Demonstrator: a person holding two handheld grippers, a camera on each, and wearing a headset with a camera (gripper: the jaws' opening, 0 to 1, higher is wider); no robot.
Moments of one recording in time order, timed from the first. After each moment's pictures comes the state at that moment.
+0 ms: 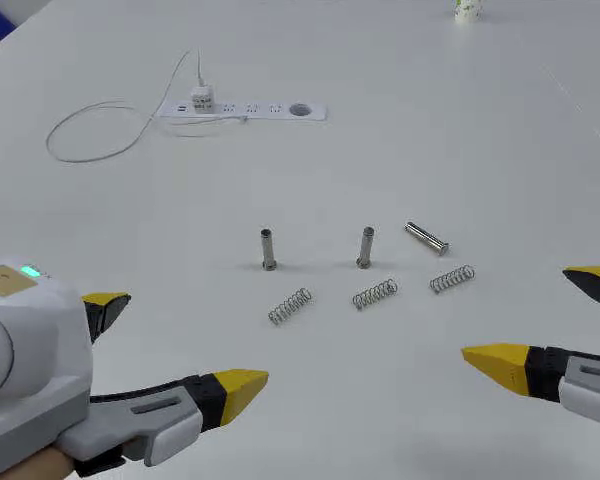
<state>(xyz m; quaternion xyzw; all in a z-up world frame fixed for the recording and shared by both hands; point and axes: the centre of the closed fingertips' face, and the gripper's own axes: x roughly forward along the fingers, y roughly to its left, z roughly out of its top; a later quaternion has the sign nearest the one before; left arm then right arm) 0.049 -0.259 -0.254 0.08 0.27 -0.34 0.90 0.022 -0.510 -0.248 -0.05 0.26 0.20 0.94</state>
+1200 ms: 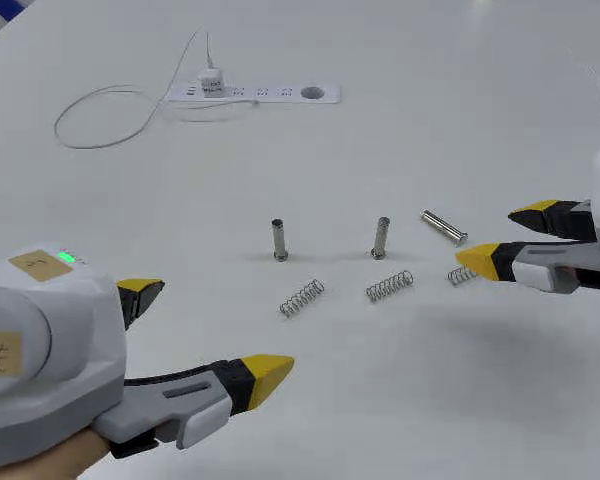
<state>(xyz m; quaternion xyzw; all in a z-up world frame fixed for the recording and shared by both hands) 0.058 -0.273 -0.261 0.07 0.27 -0.36 0.89 0.120 -0.520 -0.284 -0.09 0.31 0.22 0.92</state>
